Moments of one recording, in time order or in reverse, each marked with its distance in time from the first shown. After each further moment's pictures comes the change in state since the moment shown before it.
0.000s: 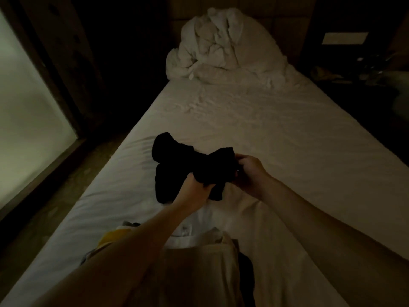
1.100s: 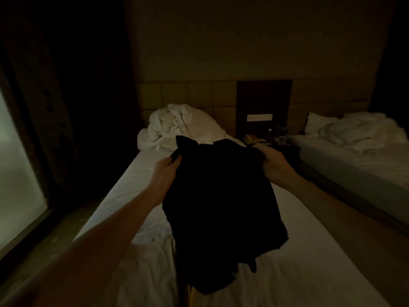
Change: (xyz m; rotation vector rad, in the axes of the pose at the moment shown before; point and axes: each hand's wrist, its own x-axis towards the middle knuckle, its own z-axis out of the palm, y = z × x) left_hand -0.145 0.300 -0.103 -0.508 -0.032 0.050; right_hand -0.355 -0.191 -0.114 -0.647 0.098 -0.724
